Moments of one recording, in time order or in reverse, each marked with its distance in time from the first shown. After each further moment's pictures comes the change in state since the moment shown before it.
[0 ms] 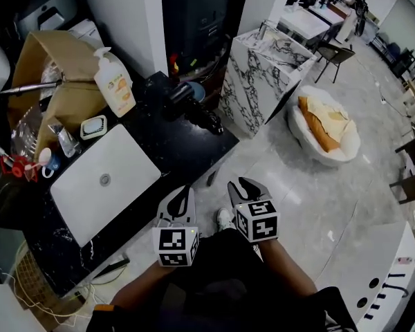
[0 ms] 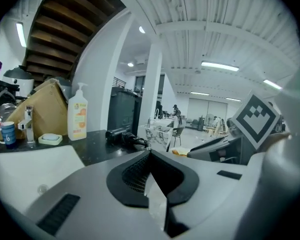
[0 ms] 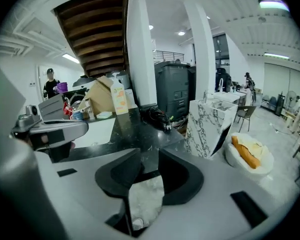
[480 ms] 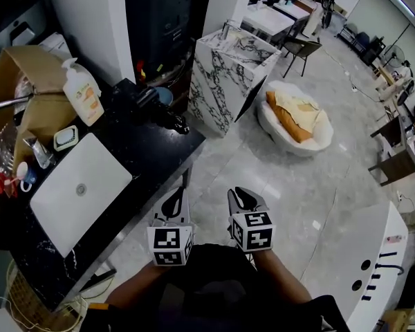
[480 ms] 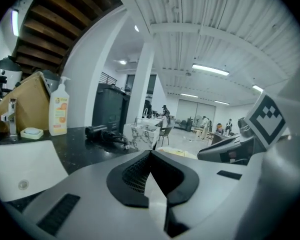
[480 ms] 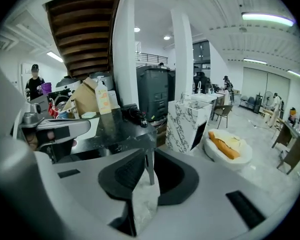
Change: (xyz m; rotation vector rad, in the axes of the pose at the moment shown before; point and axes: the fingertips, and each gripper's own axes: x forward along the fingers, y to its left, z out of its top) left arm 0.007 -0.069 -0.006 0.002 0.009 -0.134; right arm -0.076 -0.051 -0.040 0.078 -0.016 -0.197
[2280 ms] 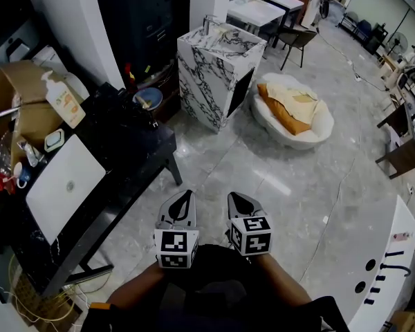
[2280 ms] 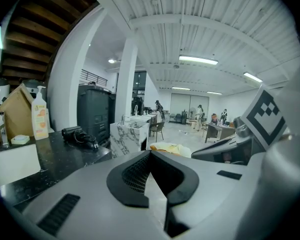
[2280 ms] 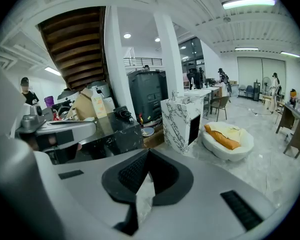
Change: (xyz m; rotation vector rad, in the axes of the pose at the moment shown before) left arm 0.026 -0.161 -0.015 0.115 0.041 -0.033; right arm -0.060 -0.110 -0.057 0.122 -0.040 0.057
